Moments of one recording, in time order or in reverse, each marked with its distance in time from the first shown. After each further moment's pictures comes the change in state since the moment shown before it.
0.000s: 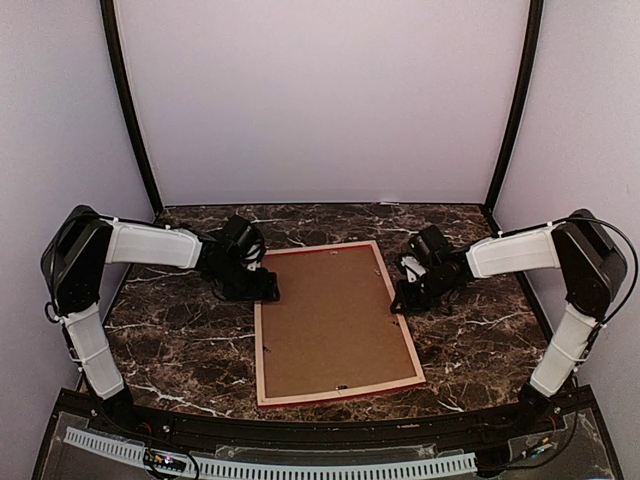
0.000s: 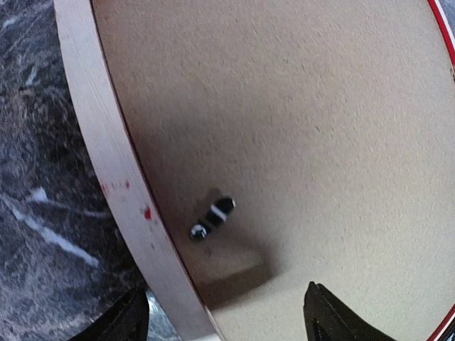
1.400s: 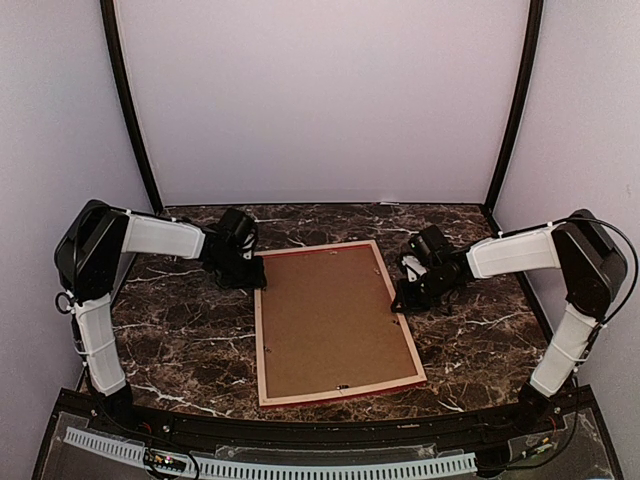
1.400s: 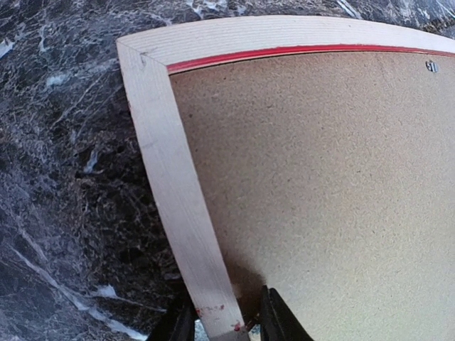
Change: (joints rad) left arm 0.084 0.128 0.102 0.050 -0.018 0.024; right arm 0.000 -0.001 -0.005 0.013 0.010 0.018
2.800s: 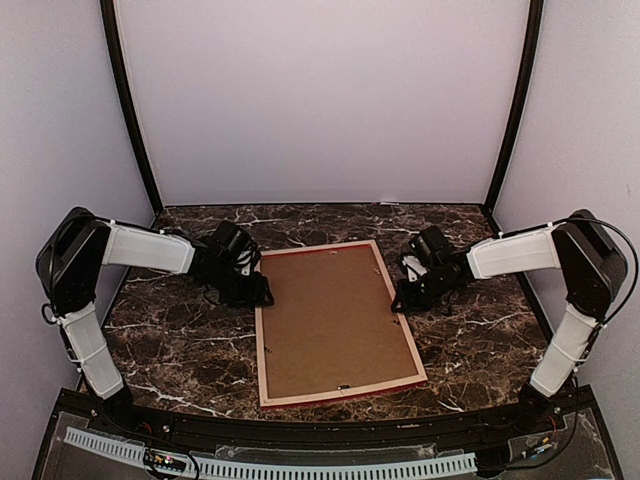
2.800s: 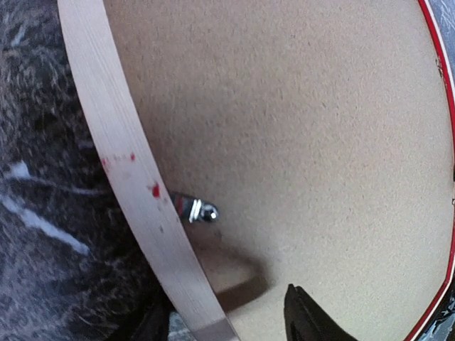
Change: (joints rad) left arm -0.032 -0.136 -0.174 0.034 0.157 -0.034; right arm 0.000 -0.003 -0.005 0.008 0.003 0.009
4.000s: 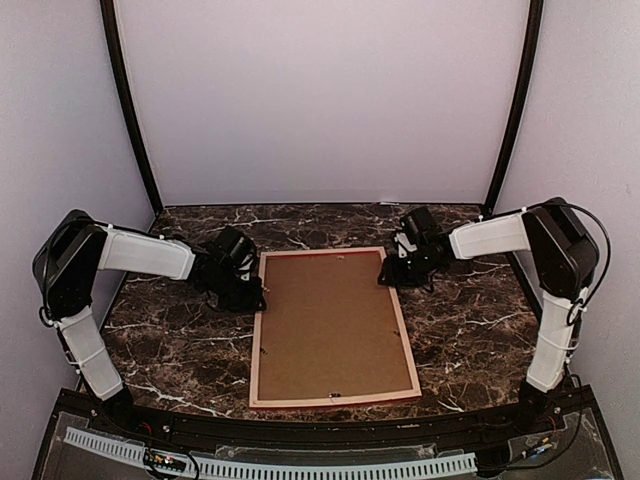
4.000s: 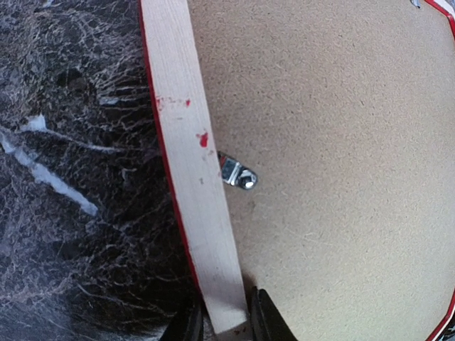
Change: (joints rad) left arm -0.060 -0.037 -0.047 -0.008 -0.107 -0.070; right arm -0.056 0.193 0.235 0.058 0.049 0.012
